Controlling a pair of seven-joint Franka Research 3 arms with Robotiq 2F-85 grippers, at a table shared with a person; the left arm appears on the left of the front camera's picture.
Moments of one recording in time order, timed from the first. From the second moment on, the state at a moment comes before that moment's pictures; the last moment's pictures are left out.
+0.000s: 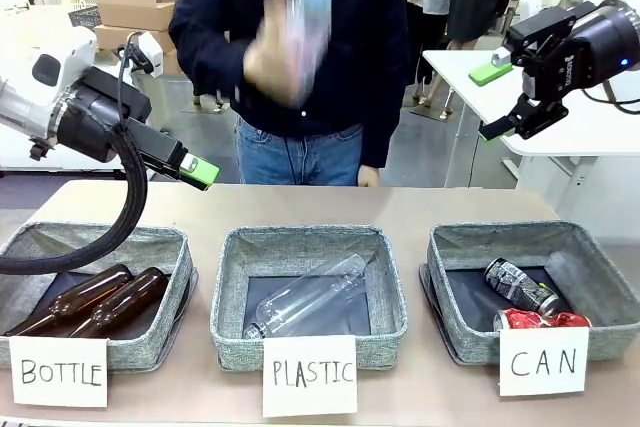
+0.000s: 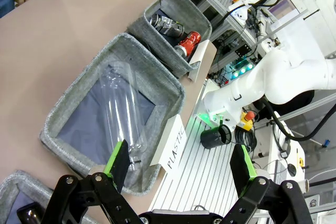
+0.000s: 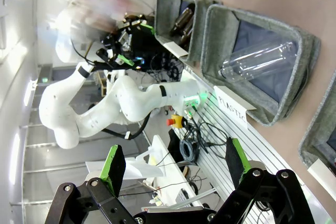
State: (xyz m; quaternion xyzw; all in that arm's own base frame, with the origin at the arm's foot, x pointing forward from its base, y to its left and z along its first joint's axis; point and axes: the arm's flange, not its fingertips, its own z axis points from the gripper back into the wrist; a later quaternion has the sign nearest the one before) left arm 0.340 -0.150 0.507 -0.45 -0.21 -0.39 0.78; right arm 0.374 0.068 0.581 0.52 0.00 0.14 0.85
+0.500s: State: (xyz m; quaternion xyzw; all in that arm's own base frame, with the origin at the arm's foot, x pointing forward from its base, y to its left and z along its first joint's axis) left arm 0.340 -0.150 0.507 -0.45 -0.21 -0.39 0.78; right arm 0.374 0.068 0.581 0.52 0.00 0.14 0.85
